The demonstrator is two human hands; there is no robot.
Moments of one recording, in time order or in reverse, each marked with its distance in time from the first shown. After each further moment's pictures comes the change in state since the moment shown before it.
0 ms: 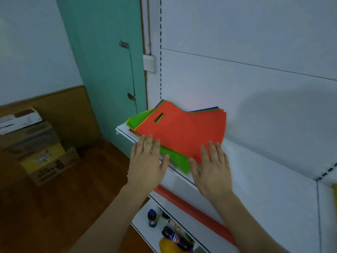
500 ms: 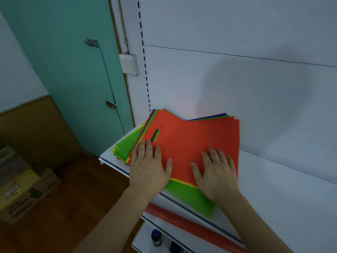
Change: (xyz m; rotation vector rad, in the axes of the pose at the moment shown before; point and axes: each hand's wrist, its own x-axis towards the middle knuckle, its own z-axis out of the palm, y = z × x) left_hand 0.125 -0.034 0.054 0.092 -0.123 0.102; right_hand 0.088 -0.018 0.060 -0.130 -0.196 0.196
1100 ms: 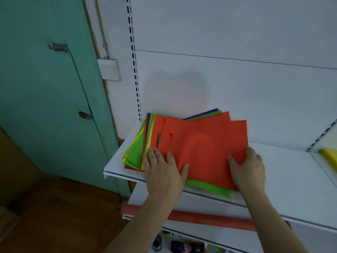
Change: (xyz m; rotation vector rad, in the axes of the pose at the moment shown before) left_hand -0.017 -0.015 -0.003 -0.098 -0.010 0.192; right_hand -0.046 0.005 -0.025 0.398 0.290 0.800
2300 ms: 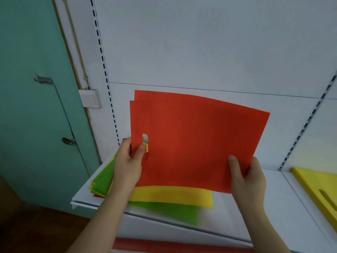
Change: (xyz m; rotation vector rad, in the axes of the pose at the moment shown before) left_hand 0.075 0.003 -0.055 -1.411 0.356 -0.059; right_hand 0.039 0.022 -0.064 0.579 0.258 -0.239
